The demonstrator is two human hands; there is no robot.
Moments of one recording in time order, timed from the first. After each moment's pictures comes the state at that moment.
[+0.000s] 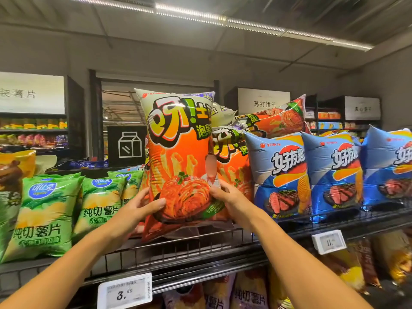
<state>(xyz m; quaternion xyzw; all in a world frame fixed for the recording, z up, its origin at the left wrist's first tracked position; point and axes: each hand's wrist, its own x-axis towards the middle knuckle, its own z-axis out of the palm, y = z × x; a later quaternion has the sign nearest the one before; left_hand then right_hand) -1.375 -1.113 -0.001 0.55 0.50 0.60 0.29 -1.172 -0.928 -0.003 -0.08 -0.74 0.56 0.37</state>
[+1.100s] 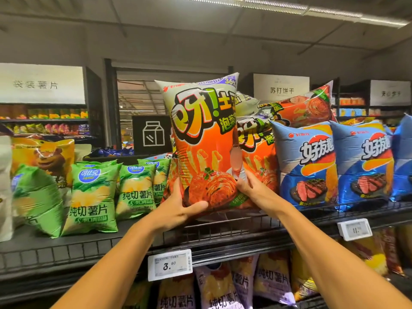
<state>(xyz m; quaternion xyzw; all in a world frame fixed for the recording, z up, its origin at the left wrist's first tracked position) -1.368 -1.125 -0.008 0.67 0.59 0.45 0.09 -1.164 -0.956 -0.004 -0.12 -0.82 0.42 0.37</state>
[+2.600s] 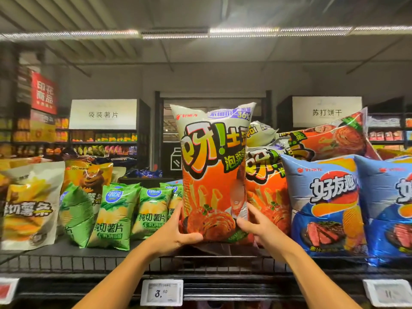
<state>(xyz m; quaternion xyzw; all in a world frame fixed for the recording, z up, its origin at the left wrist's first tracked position) -1.370 -1.123 -0.007 0.61 0.59 0.51 0.12 -1.158 -0.940 -0.005 -0.07 -0.77 0.55 0.30</state>
